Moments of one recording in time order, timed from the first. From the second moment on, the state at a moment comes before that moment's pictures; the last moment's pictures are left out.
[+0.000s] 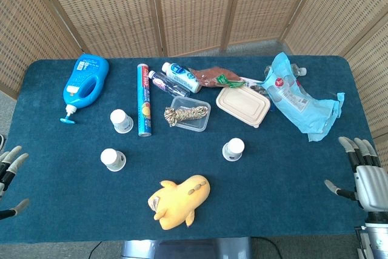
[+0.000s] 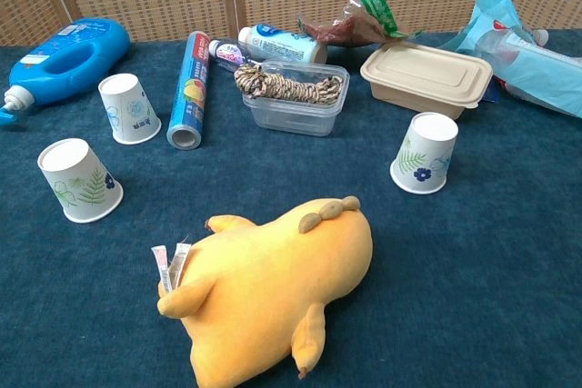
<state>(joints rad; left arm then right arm) -0.01 -0.85 0.09 -1.76 1.68 1.52 -0.02 0.07 -1.09 0.09 -1.62 -1.51 1.51 0.16</state>
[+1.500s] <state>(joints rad) -0.01 -0.84 0.08 -1.77 1.64 1.51 -0.03 0.50 -1.36 0.19 -1.76 -1.27 1.00 -0.31</state>
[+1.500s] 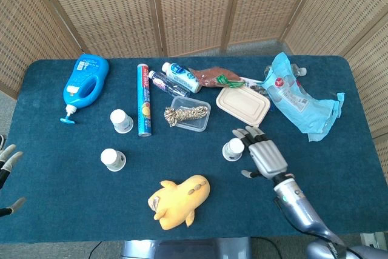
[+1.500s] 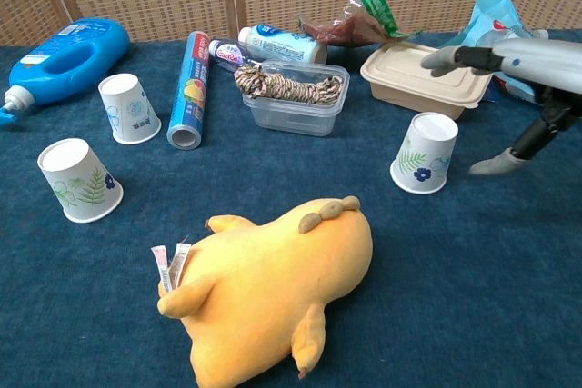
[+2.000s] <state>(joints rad) -0.03 -0.84 0.06 -1.77 1.60 1.47 -0.03 0.58 -1.49 0.19 -1.60 -1.22 0.98 -0.30</state>
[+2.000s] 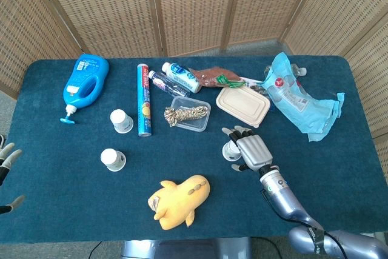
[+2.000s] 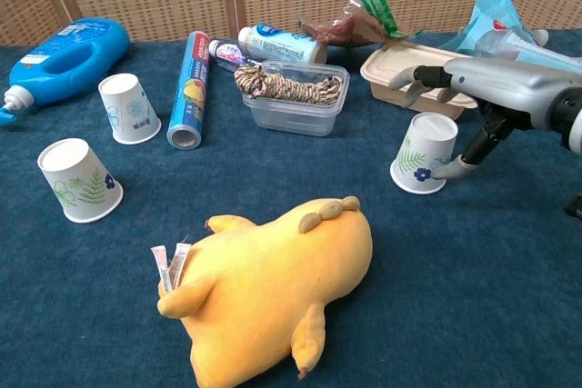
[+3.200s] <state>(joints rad) -0.06 -0.87 0.06 -1.78 1.55 1.40 0.05 0.62 -1.57 0.16 -1.59 -1.38 1.06 -0.19</state>
